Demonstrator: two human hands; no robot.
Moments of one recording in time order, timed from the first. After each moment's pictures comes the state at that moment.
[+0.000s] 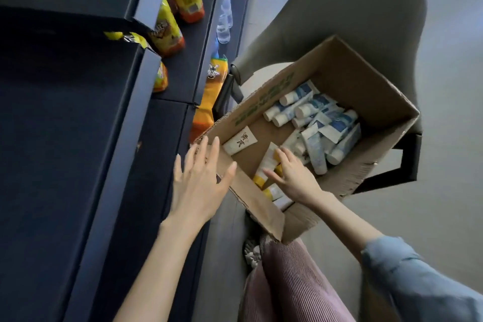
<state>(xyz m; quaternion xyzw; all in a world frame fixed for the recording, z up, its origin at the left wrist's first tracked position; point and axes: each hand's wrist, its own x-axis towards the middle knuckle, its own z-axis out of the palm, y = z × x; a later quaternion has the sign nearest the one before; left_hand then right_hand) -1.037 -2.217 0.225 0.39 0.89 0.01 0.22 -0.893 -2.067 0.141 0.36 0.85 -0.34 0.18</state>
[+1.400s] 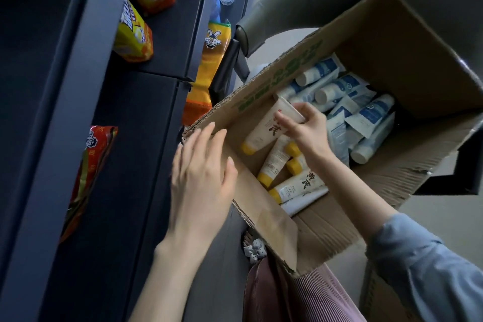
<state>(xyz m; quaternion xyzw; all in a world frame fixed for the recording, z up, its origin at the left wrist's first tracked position) -1.034 -2.198 0.196 0.35 0.90 0.16 0.20 -0.956 -2.021 0.094 0.48 0.59 -0.63 -0.17</state>
